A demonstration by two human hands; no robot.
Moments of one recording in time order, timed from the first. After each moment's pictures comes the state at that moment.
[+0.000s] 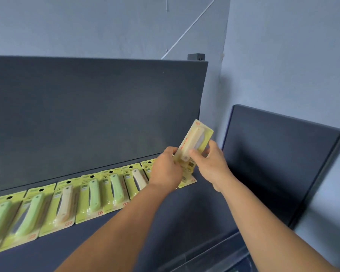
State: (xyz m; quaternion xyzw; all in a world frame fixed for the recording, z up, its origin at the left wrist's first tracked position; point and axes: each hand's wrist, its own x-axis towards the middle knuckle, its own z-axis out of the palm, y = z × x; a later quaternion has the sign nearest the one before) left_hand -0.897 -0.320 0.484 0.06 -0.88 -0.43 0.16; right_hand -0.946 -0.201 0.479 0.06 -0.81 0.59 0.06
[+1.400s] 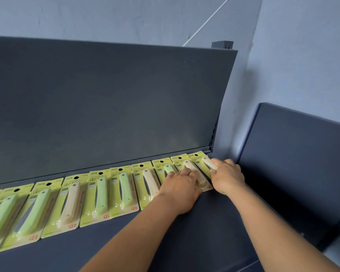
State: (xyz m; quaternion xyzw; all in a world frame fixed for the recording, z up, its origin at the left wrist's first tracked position) left_hand -0.927 -0.335 0.435 -0.05 -1.00 -0.07 0.03; right_hand -0.998 -0.208 0.440 0.05 -0.99 0.14 0.03
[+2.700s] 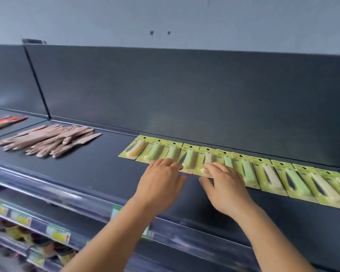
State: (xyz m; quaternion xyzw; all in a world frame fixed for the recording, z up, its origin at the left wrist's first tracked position) left_hand -0.638 -0.484 0.455 0.27 -0.94 -0.05 0.21; right_hand -0.766 -0.375 0.458 0.50 -0.85 0.18 0.03
